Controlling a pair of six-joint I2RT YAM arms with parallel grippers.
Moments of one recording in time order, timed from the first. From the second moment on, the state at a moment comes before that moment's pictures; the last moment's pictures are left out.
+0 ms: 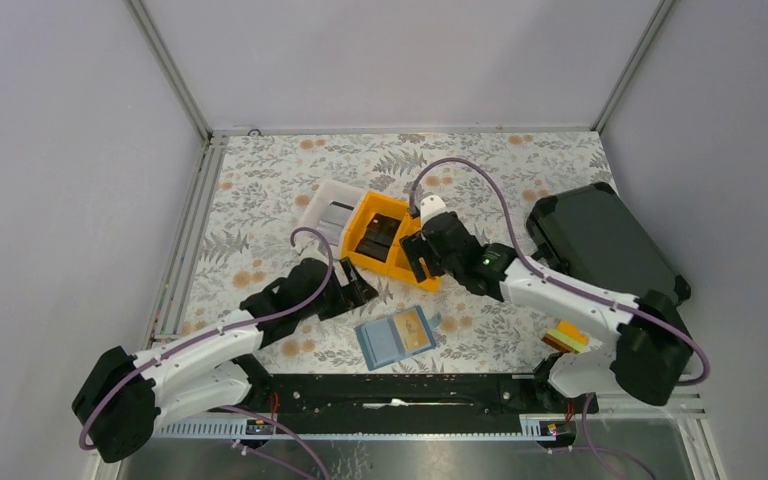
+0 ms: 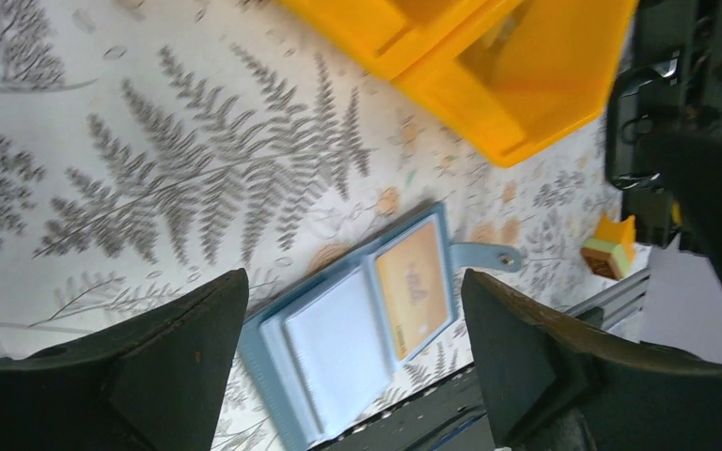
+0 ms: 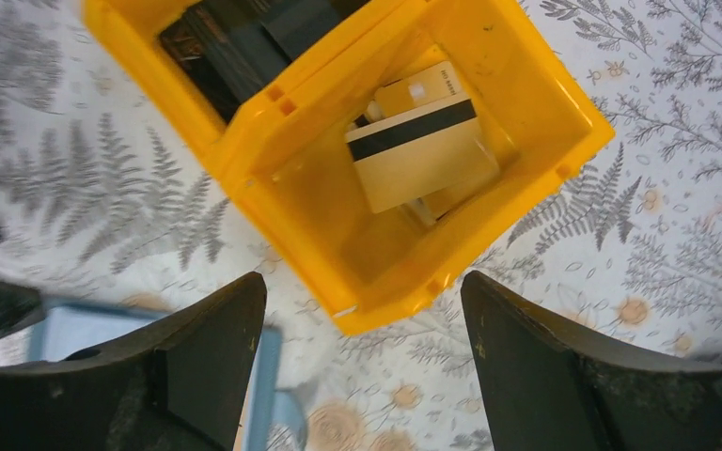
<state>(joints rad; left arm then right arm) -0.78 0.97 0.47 -0.16 -0.06 -1.03 0.87 1.30 0.93 -0.35 0.31 0.21</state>
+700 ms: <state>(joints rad) -0.70 0.94 0.27 -0.06 0.09 -1.03 0.73 1.76 1.05 -0.21 0.16 -0.09</state>
